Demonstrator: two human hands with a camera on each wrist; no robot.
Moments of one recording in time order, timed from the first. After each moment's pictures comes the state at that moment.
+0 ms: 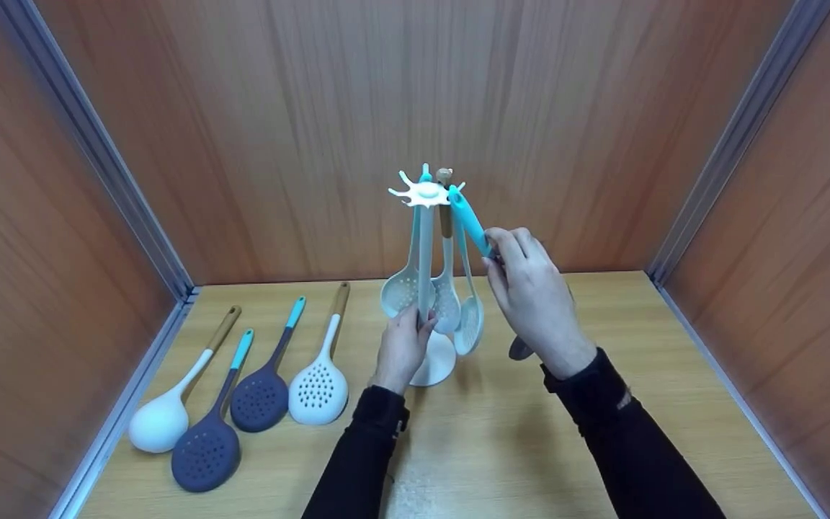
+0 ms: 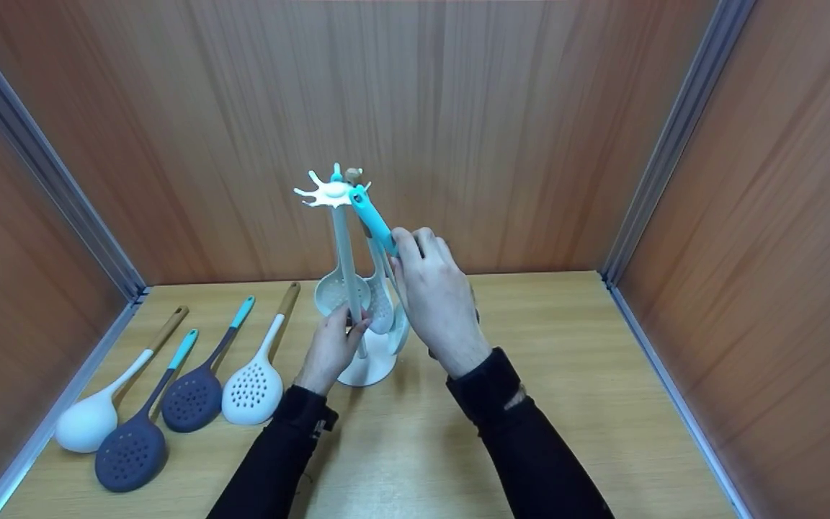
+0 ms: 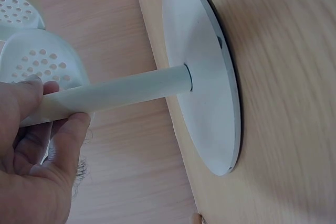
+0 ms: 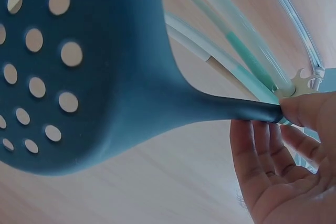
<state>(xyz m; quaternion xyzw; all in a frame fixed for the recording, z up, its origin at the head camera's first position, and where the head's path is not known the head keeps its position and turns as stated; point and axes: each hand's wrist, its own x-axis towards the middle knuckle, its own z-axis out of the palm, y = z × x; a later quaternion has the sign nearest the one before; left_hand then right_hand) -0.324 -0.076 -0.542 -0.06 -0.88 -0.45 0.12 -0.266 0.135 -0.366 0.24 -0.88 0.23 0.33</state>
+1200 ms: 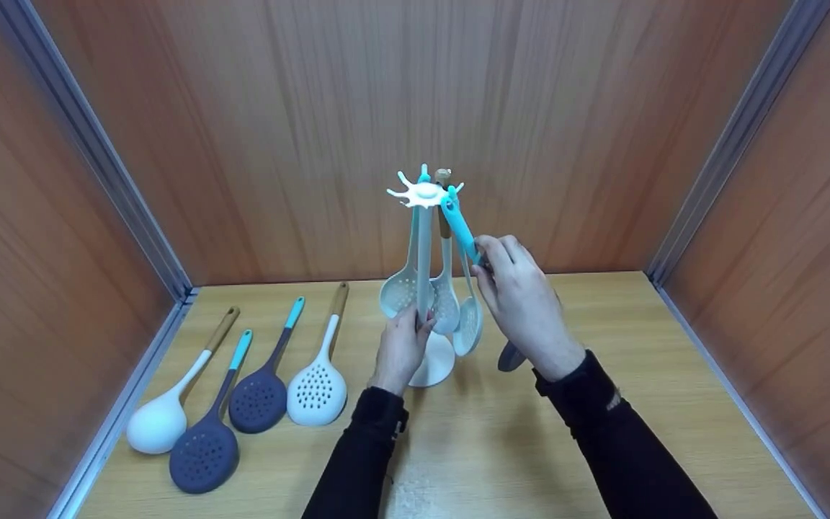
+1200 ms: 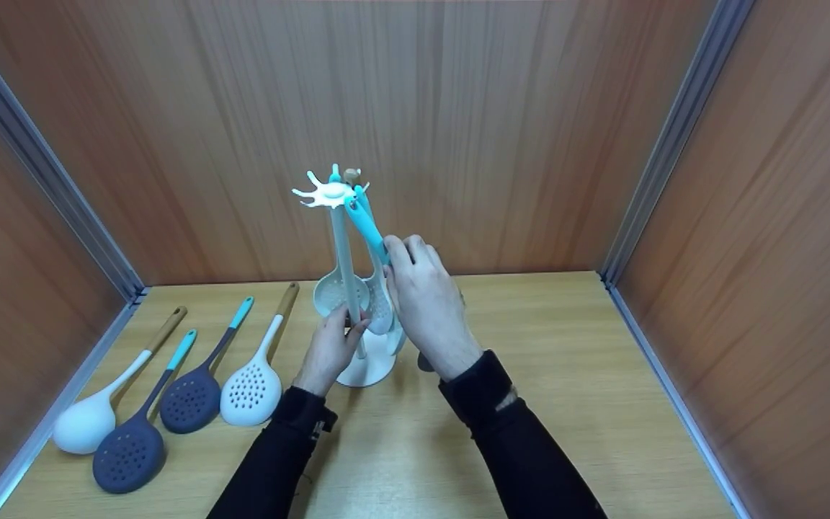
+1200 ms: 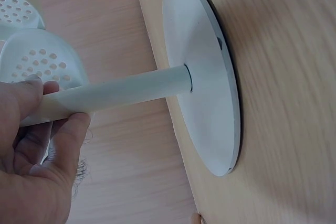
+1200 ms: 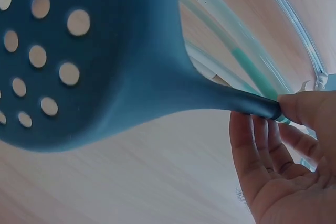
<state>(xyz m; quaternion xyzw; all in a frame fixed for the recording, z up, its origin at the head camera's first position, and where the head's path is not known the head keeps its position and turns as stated) -0.326 -0.075 -0.542 -0.05 -0.88 -0.45 0.11 -0.270 0.128 -0.376 0.24 -0.89 0.24 0.31</state>
